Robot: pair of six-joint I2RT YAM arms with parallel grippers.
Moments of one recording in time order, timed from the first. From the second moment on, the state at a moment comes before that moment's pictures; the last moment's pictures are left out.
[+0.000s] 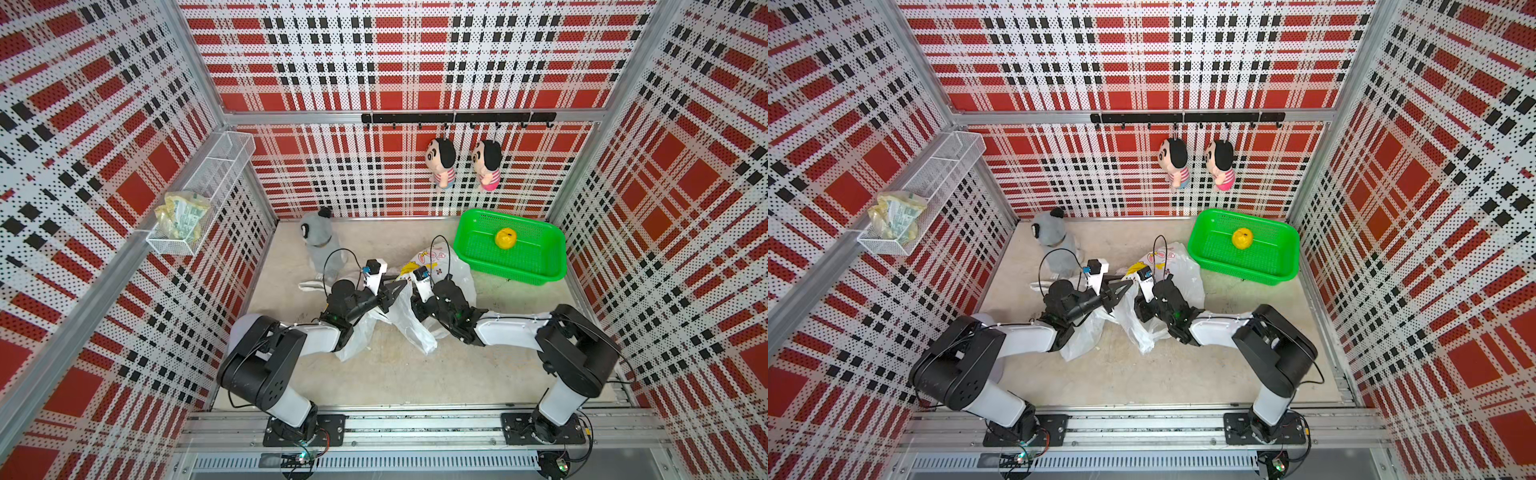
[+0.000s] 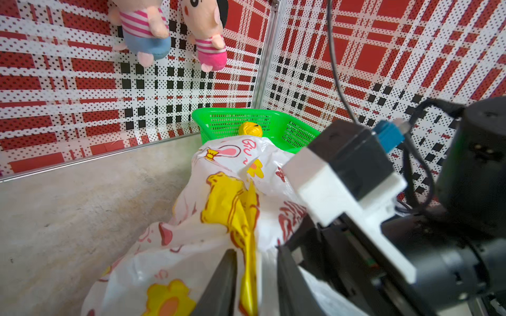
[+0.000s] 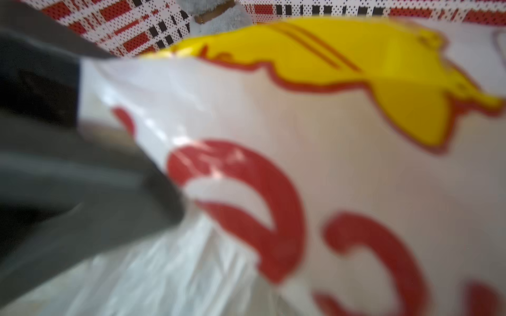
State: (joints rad) left arm -0.42 1.57 0.52 1.03 0.54 -0.20; right arm 0.77 1.75 0.85 0.49 -0.02 0.21
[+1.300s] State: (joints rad) left arm -0.33 1.58 0.53 1.02 0.46 -0.25; right arm 0.74 2.23 1.40 0.22 0.20 0.27
